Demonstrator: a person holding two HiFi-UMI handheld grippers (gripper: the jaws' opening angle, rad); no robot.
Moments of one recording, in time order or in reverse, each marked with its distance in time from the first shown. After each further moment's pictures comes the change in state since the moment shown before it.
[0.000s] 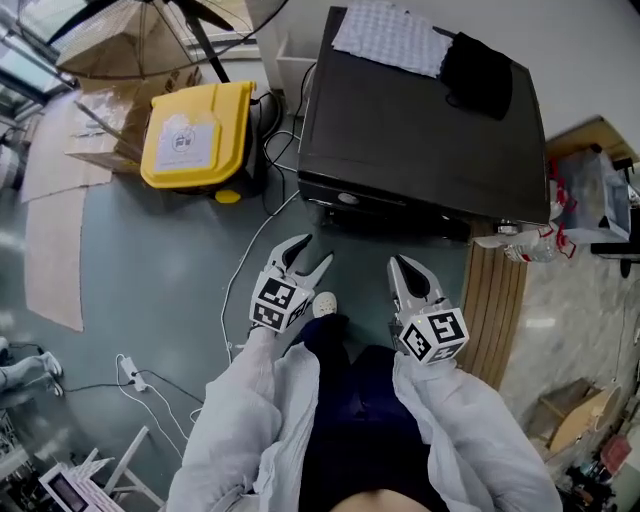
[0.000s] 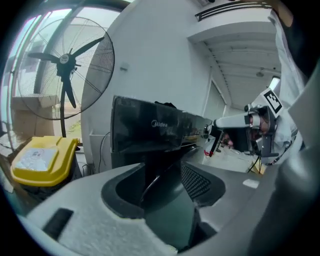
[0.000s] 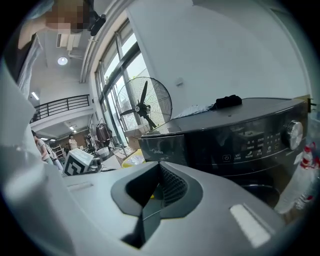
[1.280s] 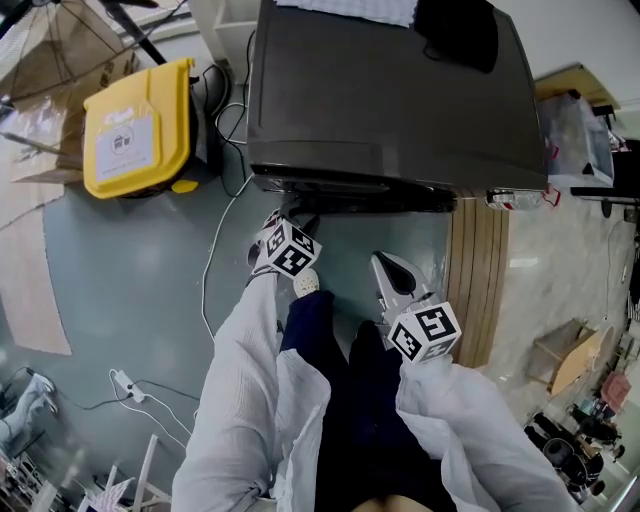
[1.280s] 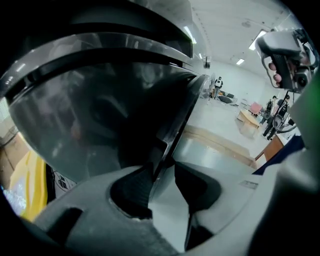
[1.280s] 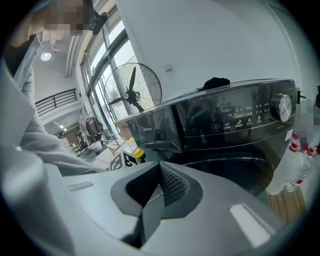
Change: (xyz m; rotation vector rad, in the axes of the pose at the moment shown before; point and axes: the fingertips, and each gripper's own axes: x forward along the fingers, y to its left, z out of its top) left arm 0.152 0.033 -0.123 0.319 0.456 -0.109; right arm 0.011 -0.024 -0.060 0.073 0.135 -0.095
